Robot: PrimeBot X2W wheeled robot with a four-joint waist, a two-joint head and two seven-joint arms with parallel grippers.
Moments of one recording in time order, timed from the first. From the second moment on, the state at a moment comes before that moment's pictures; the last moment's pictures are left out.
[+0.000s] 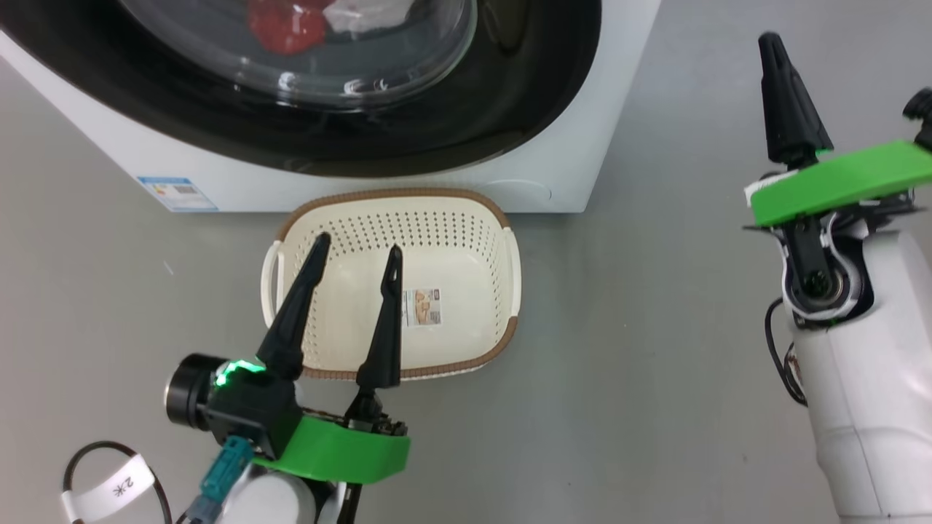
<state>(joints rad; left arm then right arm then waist) -0.32 0.11 -0.38 0.00 -0.26 0.18 -0.24 -0.65 -0.06 -0.03 0.37 0.80 0.13 -0.06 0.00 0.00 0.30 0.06</state>
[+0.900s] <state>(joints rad) -0.38 0.08 -0.39 -0.03 -0.23 0.16 -0.26 -0.96 -0.06 -0.05 0.55 1.25 0.13 0.30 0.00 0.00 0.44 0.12</state>
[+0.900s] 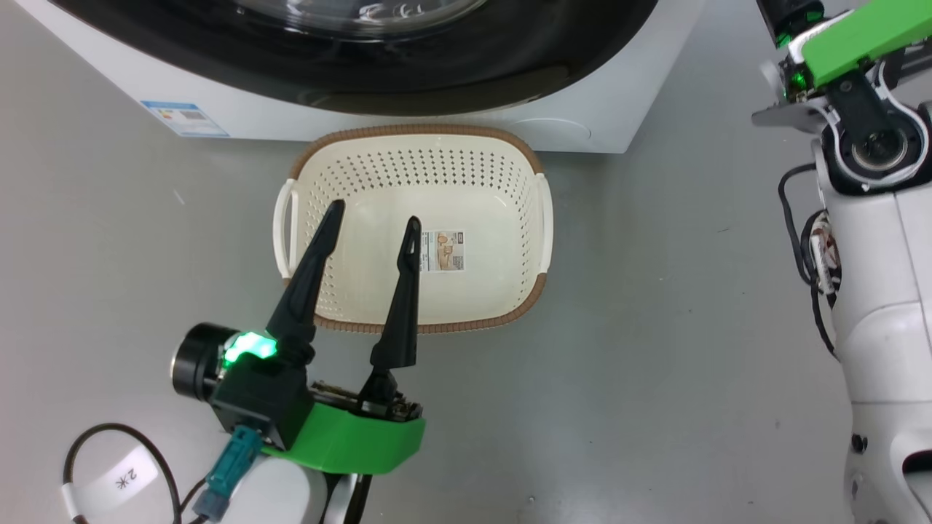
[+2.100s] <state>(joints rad) -0.40 0.05 -0.39 -0.02 -0.20 0.12 -0.26 -1.26 -0.09 -0.18 0.81 1.17 0.13 0.61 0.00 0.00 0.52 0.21</state>
